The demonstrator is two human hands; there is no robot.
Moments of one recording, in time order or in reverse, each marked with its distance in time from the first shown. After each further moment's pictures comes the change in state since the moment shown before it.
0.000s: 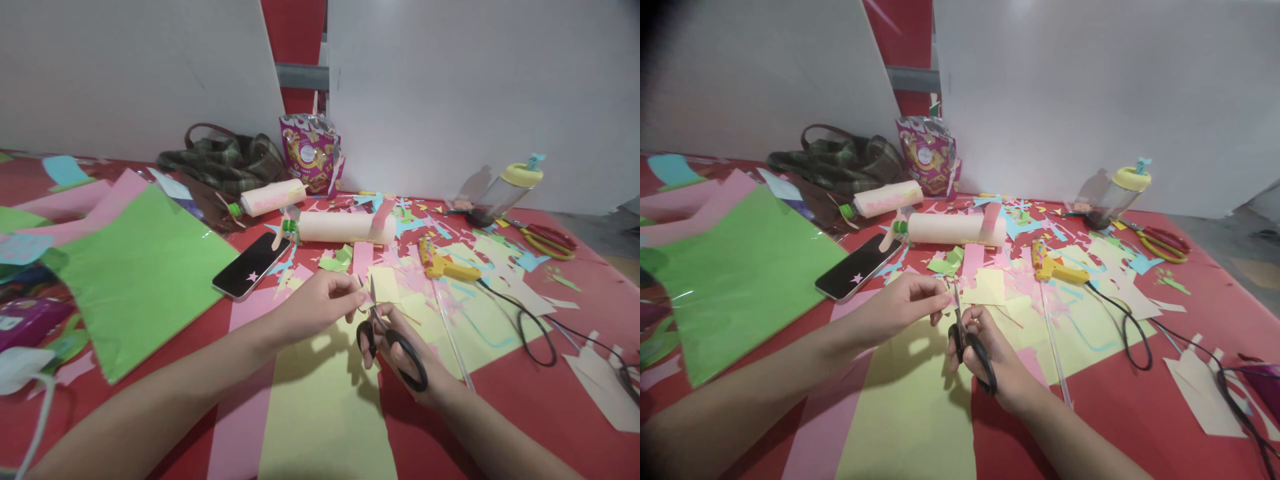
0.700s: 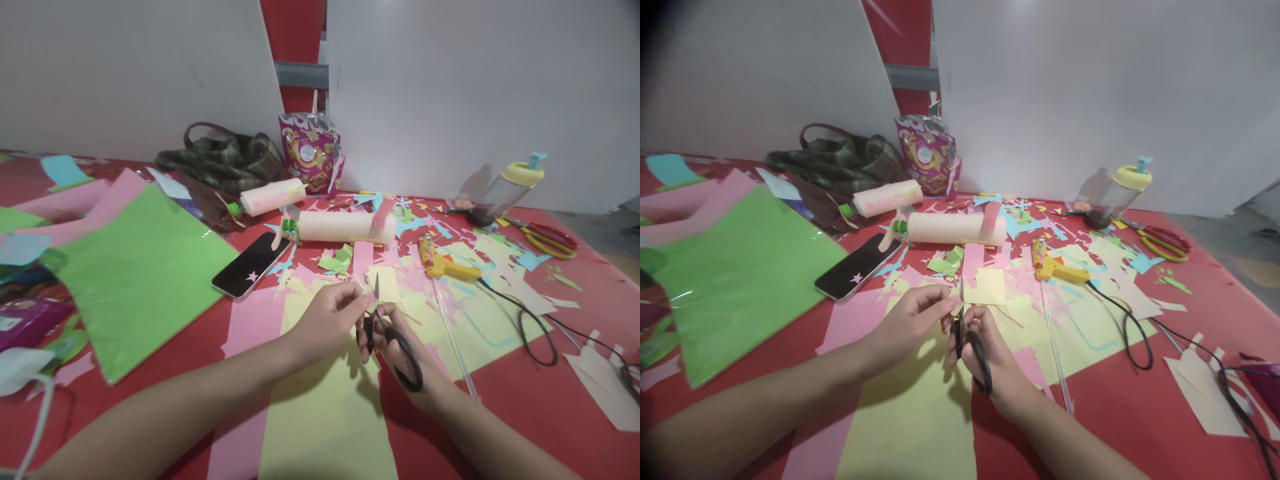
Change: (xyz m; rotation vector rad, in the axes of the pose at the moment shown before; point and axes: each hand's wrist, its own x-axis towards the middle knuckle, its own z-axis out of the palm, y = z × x) left_hand -0.003 -0.012 0.028 -0.274 0.133 -0.031; right_hand 0.001 0.005 0.006 -0.014 0.103 -0.046
